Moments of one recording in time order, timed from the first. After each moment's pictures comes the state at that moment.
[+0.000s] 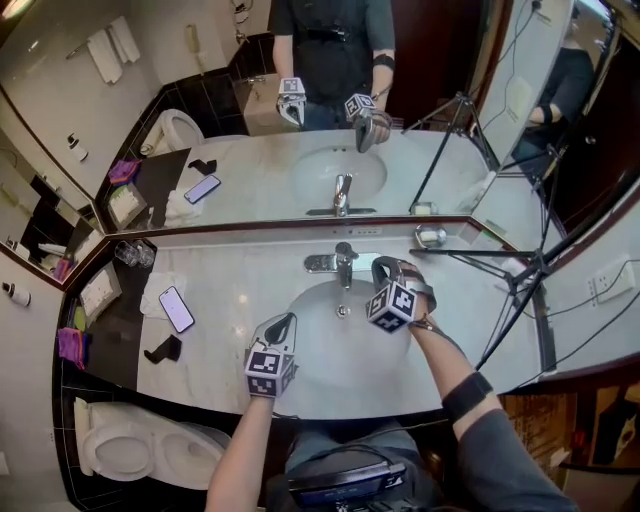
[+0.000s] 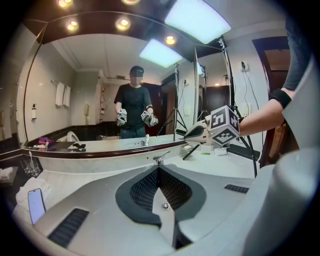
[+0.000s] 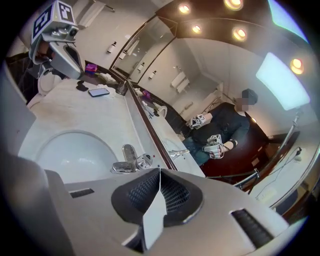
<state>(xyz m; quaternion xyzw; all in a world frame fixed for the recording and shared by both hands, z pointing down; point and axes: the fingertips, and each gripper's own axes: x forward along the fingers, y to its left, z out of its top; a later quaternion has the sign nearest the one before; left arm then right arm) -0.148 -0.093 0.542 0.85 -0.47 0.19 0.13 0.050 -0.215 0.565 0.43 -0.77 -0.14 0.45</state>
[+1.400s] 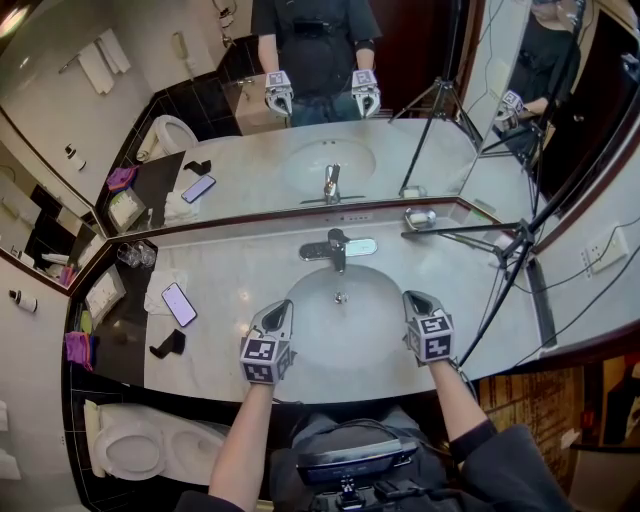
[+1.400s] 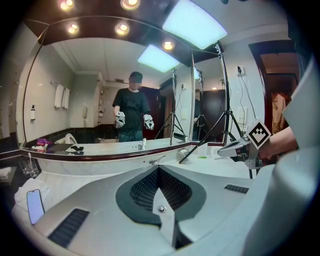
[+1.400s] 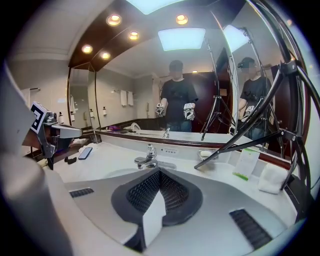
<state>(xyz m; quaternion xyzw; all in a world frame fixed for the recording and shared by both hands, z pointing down) -0.141 -0.076 0.526 0.86 -0.46 0.17 0.12 0.146 -0.068 0.581 0.57 -0.77 0.18 0.20</state>
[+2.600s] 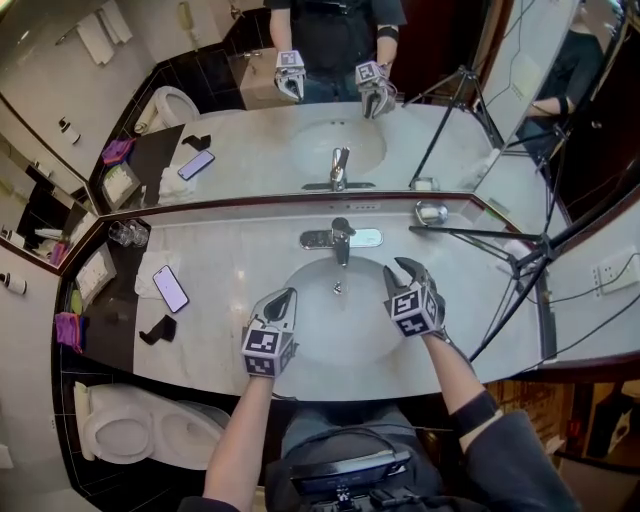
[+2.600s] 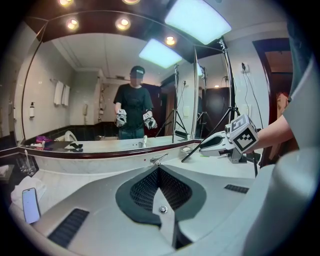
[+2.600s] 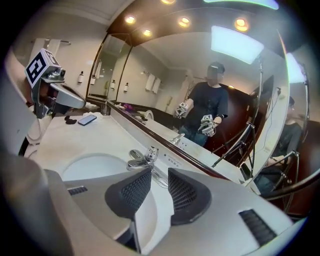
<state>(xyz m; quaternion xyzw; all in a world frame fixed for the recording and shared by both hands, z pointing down) -0.132 -0.105 0.543 0.86 -0.47 0.18 0.12 0.098 -0.159 0.587 0.50 -0.80 0.02 0.34</state>
